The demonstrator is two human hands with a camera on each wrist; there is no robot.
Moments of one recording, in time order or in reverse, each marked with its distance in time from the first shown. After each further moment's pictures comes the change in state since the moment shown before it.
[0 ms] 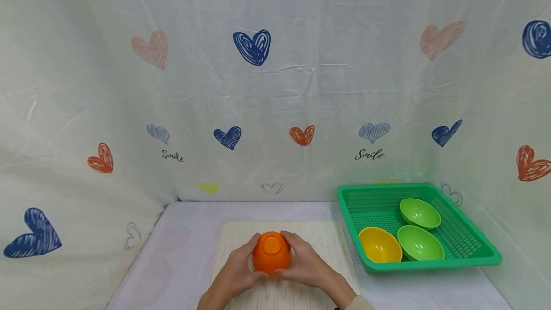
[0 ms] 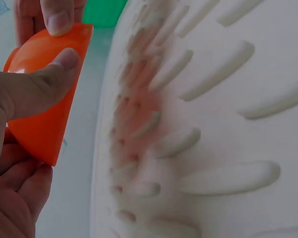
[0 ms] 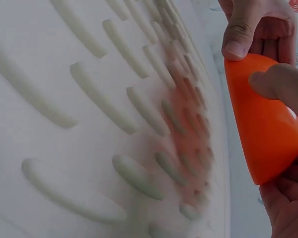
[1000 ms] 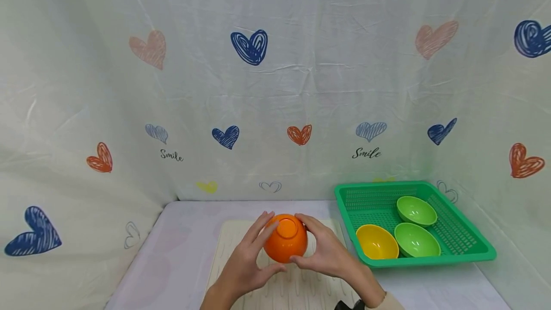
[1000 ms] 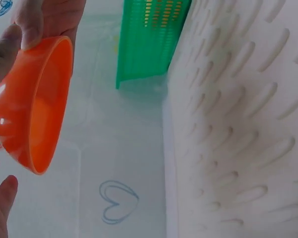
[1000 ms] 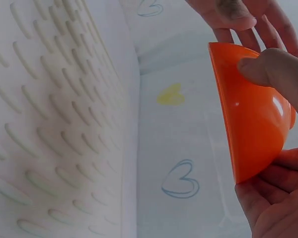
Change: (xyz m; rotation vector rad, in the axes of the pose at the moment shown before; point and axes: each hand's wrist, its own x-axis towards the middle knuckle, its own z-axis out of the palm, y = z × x) left_hand 0.018 0.066 -0.023 0.131 0.242 0.390; right_hand -0.018 -0.037 -0.073 -0.038 0.113 0.002
